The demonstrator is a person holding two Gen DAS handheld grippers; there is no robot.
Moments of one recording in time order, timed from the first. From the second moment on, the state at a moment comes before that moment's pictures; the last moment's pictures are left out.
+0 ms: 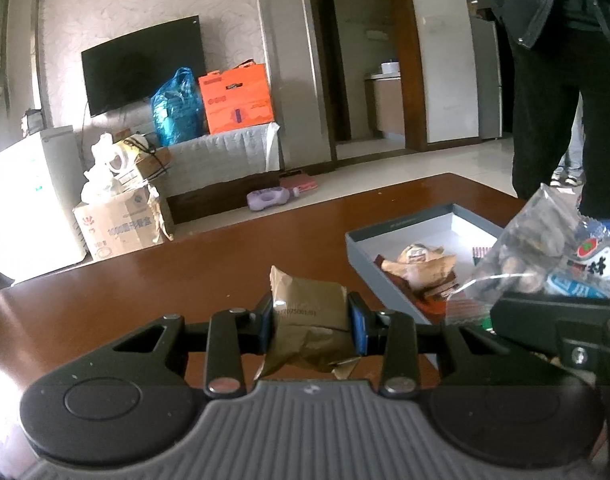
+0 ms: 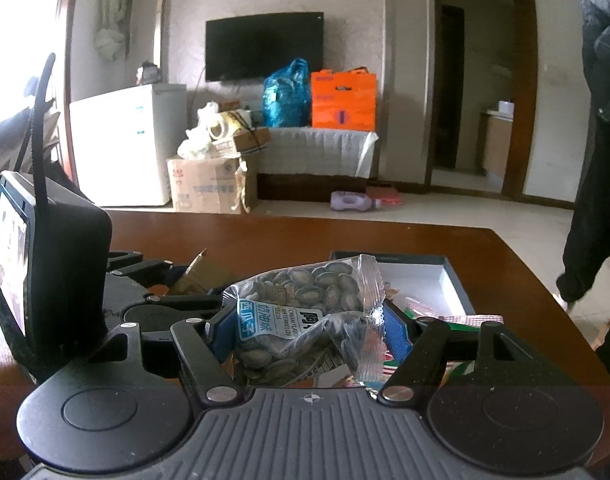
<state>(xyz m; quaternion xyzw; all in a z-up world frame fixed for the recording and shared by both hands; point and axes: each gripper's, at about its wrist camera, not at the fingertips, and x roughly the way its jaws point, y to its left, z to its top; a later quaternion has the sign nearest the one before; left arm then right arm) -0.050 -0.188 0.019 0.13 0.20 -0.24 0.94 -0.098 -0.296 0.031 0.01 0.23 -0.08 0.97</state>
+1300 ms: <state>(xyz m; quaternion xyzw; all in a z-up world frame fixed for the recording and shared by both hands) -0.015 -0.278 0.017 0.12 0.19 -0.30 0.93 -0.088 -0.358 0.026 0.03 0.21 -0.15 0.96</state>
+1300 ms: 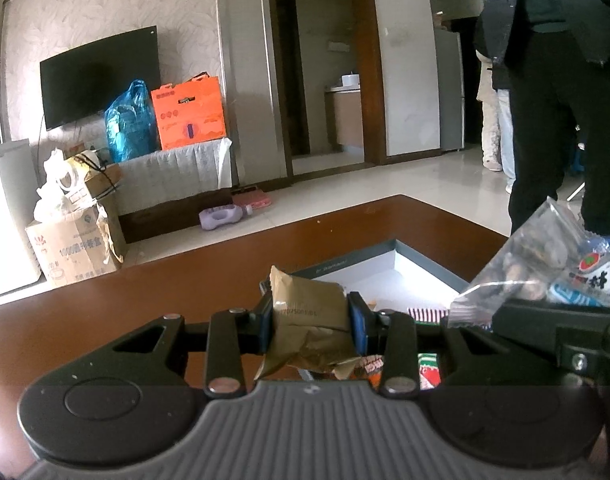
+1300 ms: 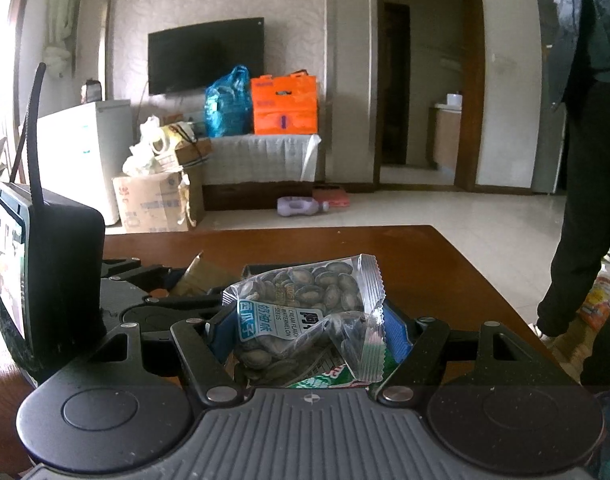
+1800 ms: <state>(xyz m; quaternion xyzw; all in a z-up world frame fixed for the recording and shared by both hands) 0.017 -0.312 -0.006 0.13 0.20 -0.32 0.92 -0.070 -0.372 0.018 0.04 0.23 -0.17 0.96</state>
